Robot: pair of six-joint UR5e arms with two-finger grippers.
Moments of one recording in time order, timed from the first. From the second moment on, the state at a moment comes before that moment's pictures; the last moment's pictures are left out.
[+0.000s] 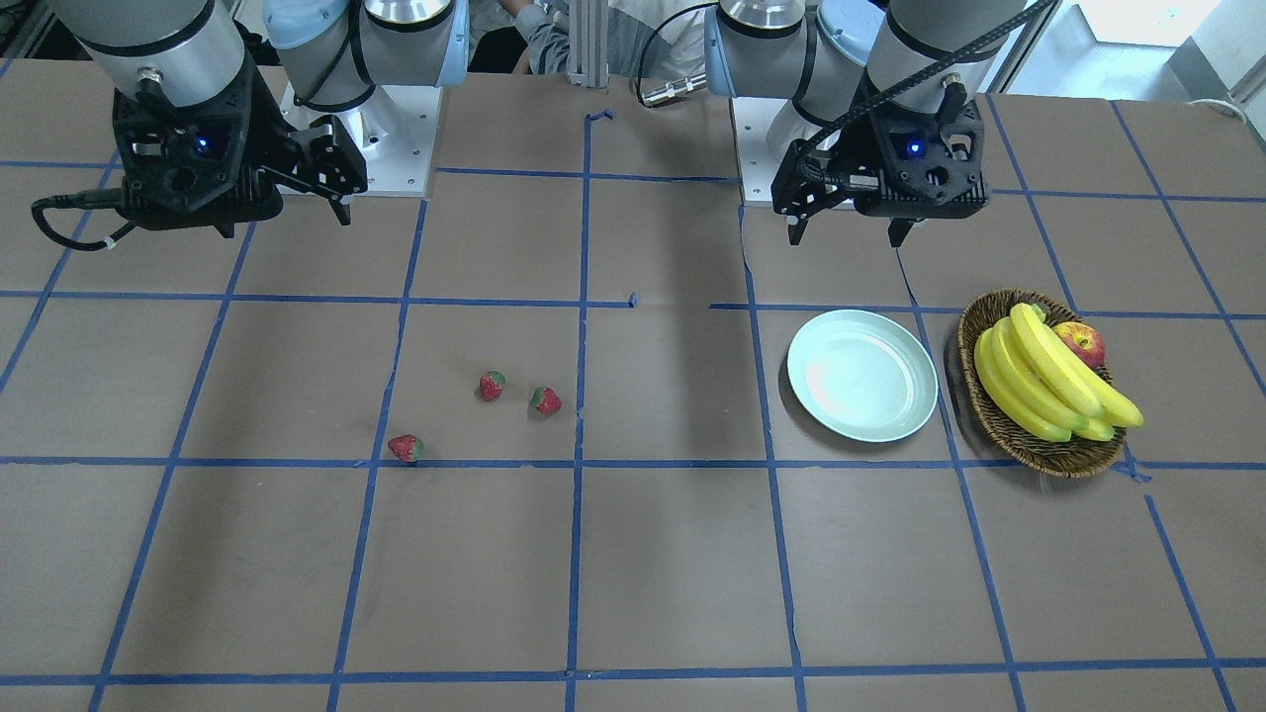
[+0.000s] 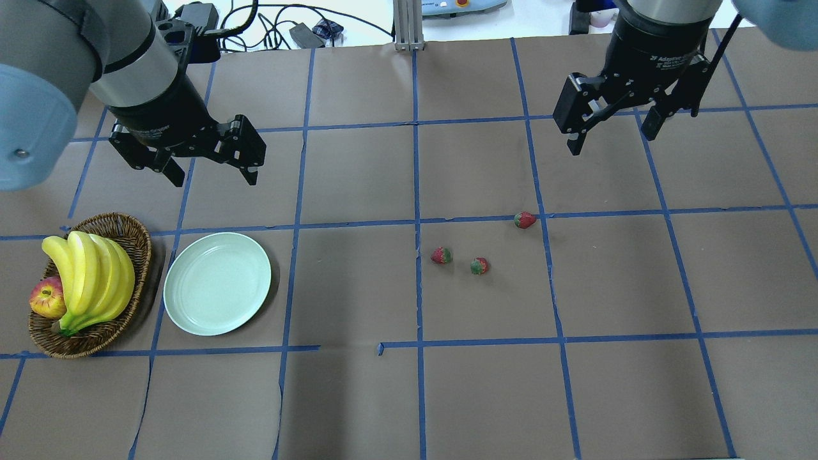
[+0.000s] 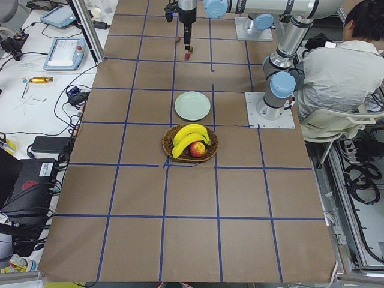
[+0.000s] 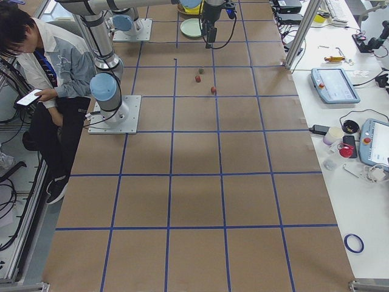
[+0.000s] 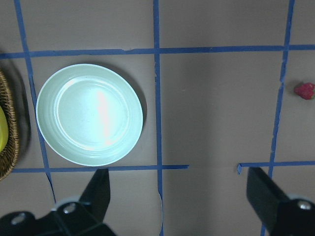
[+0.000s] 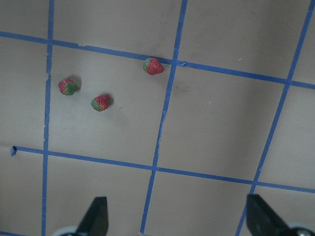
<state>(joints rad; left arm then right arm) -1.59 -1.52 -1.62 -1.59 1.60 -0.02 1.59 -1.51 1.43 -1.35 -1.59 -0.16</state>
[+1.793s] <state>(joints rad) -1.61 -1.53 -1.64 -1.59 1.59 -0.02 1.59 -1.51 1.43 -1.38 -1.60 -0.15</state>
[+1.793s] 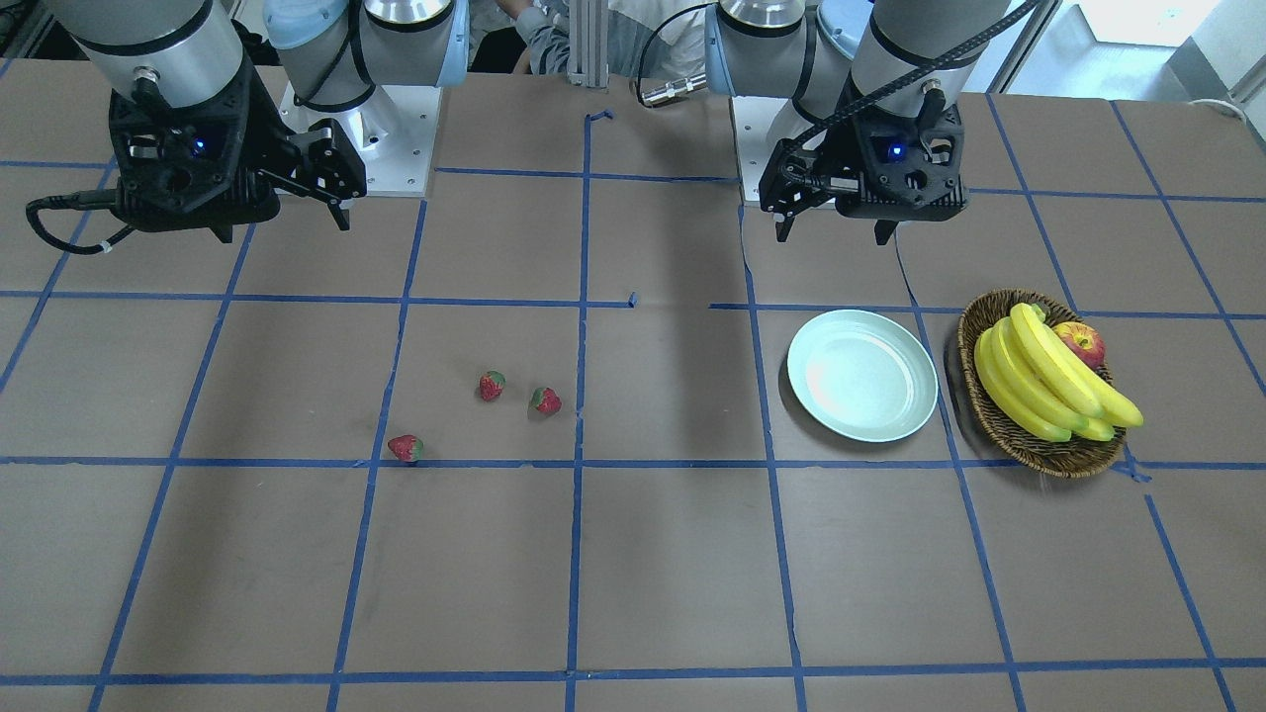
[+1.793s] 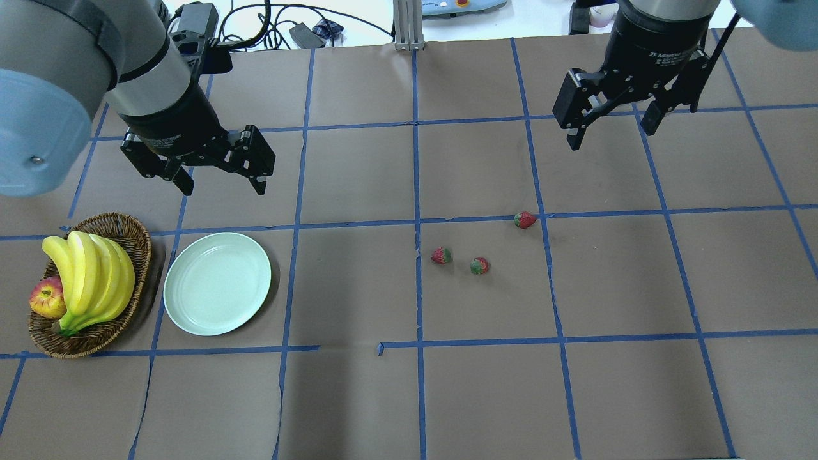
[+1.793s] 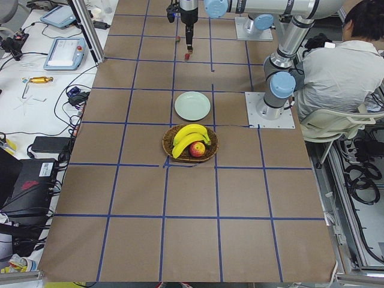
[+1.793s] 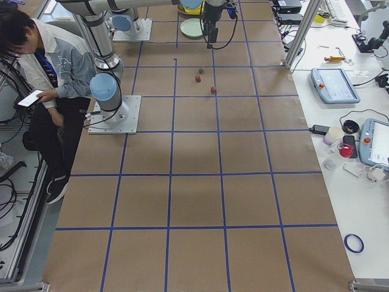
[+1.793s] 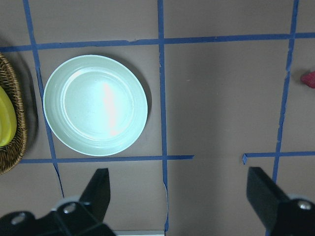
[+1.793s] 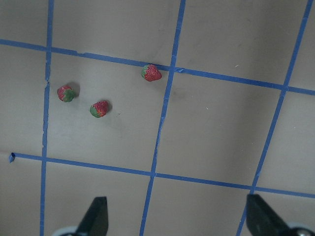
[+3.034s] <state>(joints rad) -1.62 -1.53 -1.64 -1.59 1.60 -0.02 1.60 -1.39 1.70 -1.78 -1.58 -0.18</state>
